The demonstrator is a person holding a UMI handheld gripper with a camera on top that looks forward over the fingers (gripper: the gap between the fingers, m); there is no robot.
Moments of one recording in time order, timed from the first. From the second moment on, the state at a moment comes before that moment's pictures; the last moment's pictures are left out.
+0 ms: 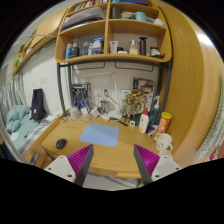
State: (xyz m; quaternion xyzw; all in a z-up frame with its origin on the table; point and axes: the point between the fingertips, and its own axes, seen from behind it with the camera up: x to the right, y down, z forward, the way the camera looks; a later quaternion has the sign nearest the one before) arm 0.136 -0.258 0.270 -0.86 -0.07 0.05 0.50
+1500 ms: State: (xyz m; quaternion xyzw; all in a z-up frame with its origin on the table) arm -0.255 -0.114 -0.005 -0.94 -0.03 0.03 0.34
